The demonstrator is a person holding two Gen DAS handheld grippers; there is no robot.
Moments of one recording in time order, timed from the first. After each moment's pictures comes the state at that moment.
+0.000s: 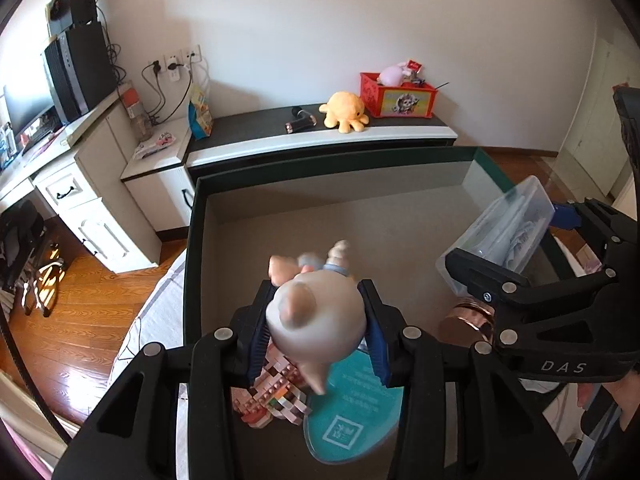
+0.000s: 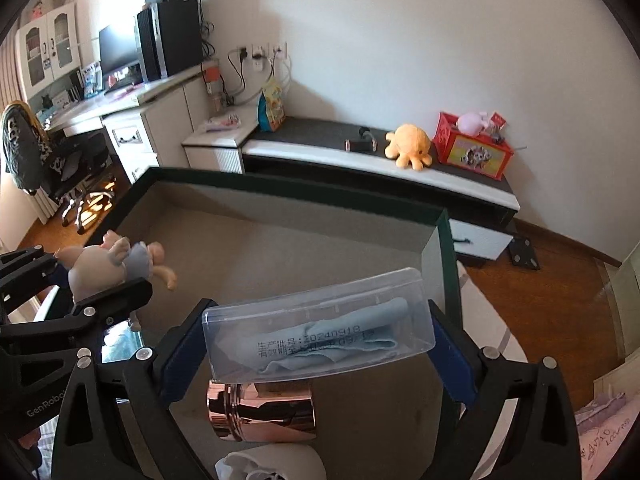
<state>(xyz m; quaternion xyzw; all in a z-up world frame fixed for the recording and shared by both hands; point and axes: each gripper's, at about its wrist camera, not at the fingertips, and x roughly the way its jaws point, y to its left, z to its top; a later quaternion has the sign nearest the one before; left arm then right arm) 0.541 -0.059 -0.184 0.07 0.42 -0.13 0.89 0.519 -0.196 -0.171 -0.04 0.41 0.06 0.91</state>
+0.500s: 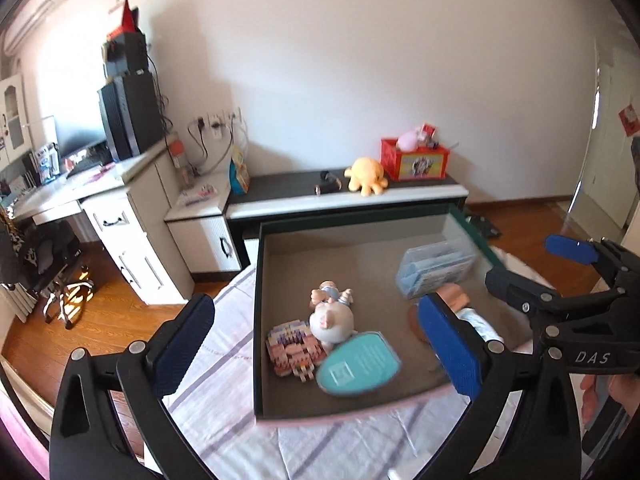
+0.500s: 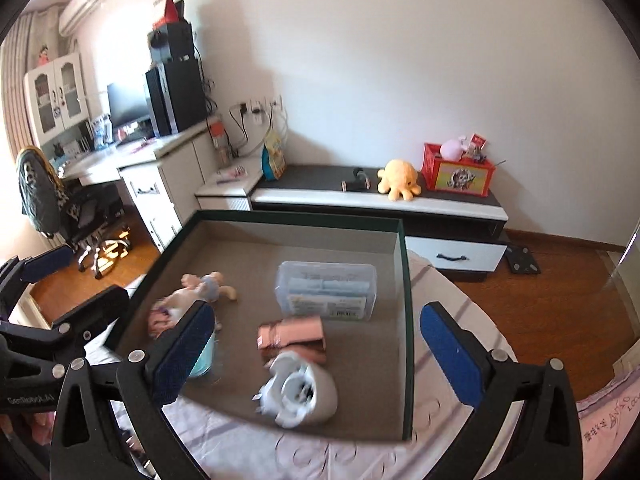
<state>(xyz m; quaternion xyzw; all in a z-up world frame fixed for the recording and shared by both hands) 0.420 -0.032 -0.113 0.05 0.29 -0.09 0.95 0.402 -0.210 -0.111 0.01 0.32 0.06 0.95</state>
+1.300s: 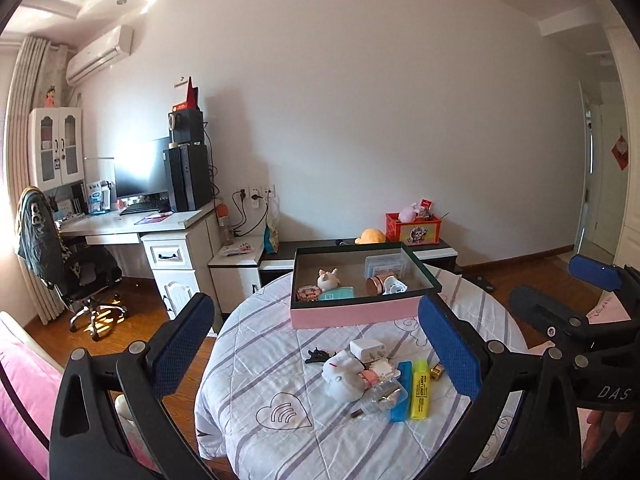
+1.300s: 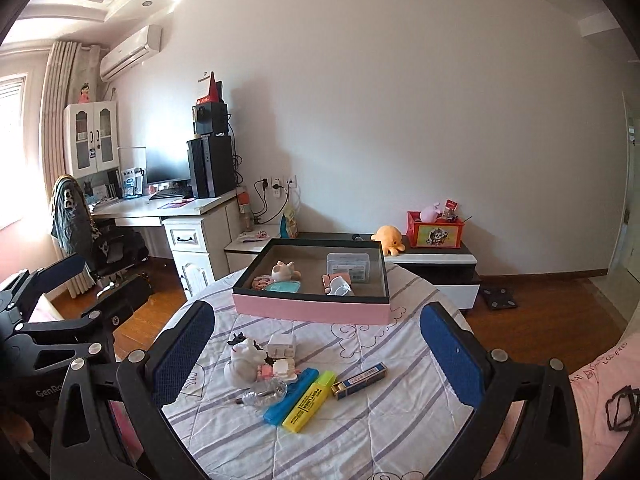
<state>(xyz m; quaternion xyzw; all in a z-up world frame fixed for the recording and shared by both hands) 0.117 0.000 -0.054 0.03 0.15 -0.05 0.99 0.096 -0.173 -0.049 0.01 0.17 0.04 0.99</state>
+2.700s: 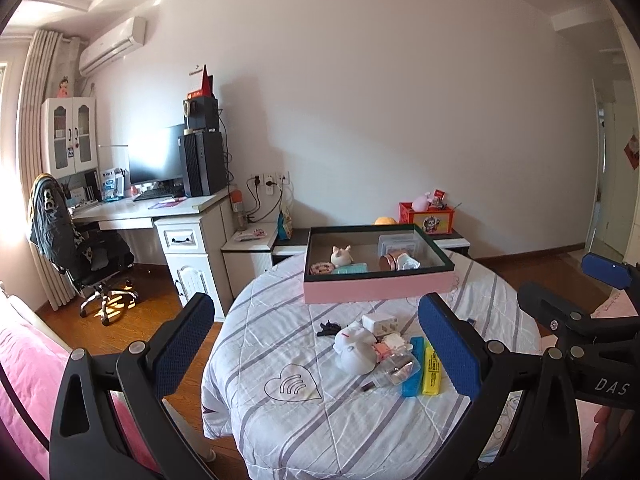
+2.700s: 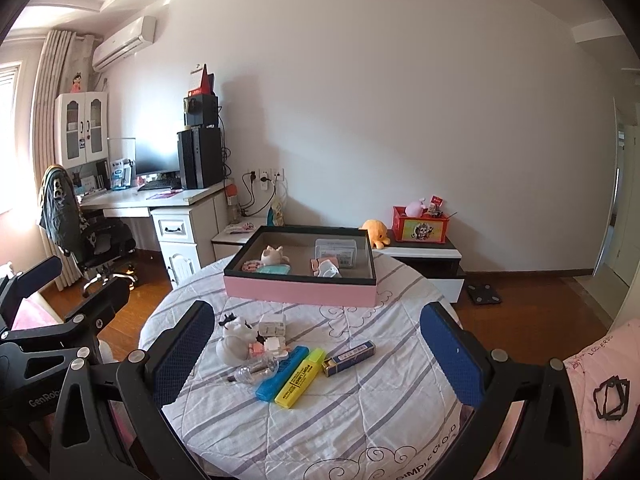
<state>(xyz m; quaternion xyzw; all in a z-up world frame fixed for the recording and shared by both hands) 0.116 0.005 -0.092 0.03 0.17 -0.03 0.98 0.092 -0.170 -0.075 -0.01 0.20 0.02 0.98</state>
